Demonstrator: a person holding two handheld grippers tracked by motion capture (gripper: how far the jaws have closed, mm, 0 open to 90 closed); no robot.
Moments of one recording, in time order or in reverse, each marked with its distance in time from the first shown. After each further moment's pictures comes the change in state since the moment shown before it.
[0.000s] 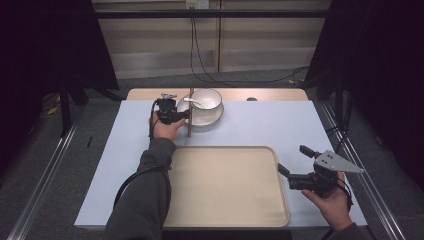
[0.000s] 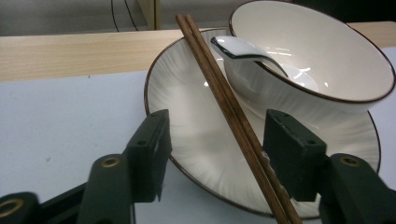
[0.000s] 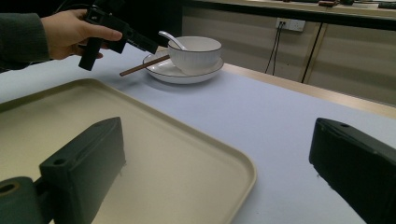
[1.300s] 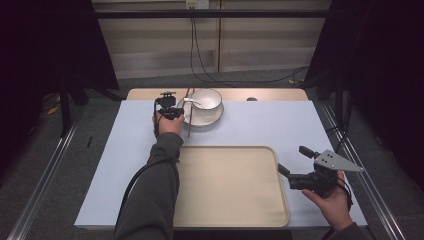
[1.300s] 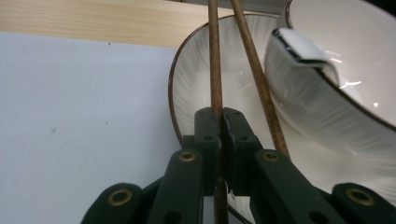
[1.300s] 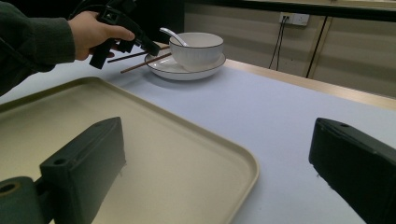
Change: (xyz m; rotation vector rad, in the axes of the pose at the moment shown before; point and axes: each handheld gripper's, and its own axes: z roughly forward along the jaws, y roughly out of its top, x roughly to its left) left arm 0.002 0.008 0.013 0.092 0.081 -0.192; right arm -0.002 -0.002 0.001 0.019 0.018 0.019
